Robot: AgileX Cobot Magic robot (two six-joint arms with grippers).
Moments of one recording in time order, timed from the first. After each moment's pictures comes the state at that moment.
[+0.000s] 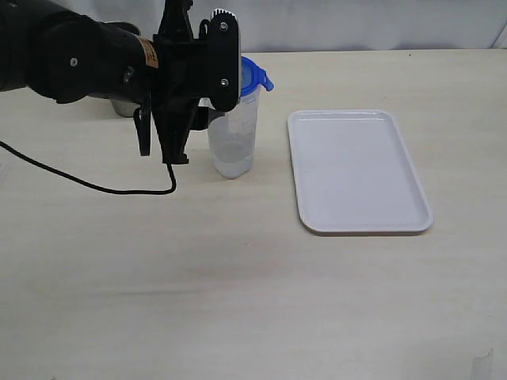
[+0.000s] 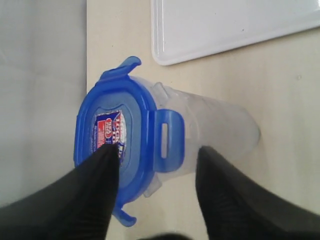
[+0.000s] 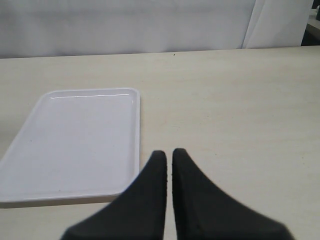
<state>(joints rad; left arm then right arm) -0.64 1.65 -1.07 0.00 0.23 1.15 -0.10 0.00 0.00 0.01 0.35 -0.04</state>
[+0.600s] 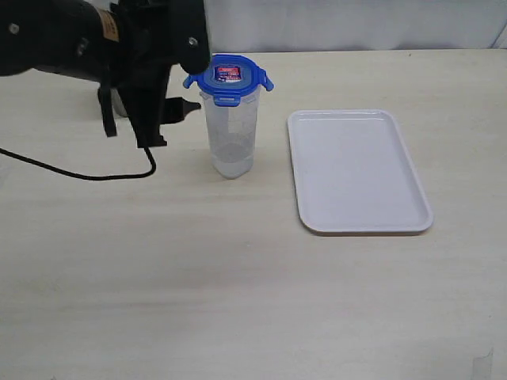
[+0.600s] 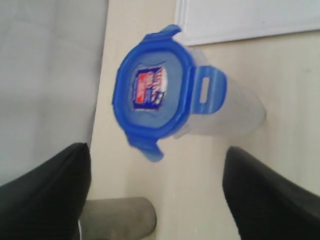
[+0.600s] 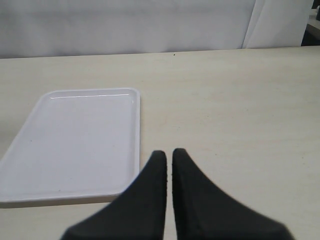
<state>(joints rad) -0.59 1.52 -1.07 0.04 0.34 0.98 -0.10 0.00 0.00 0.01 0.35 -0.04</state>
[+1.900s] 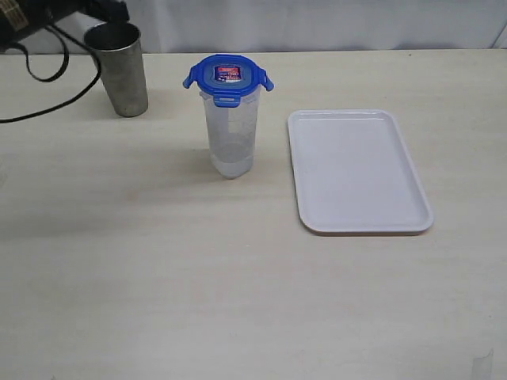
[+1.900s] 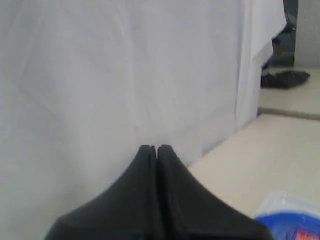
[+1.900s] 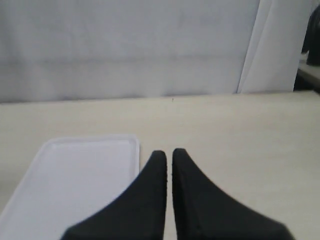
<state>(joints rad) -0.05 1.86 -1.07 0.92 -1.05 -0.56 -0.10 0.00 0.00 0.01 0.18 -0.04</state>
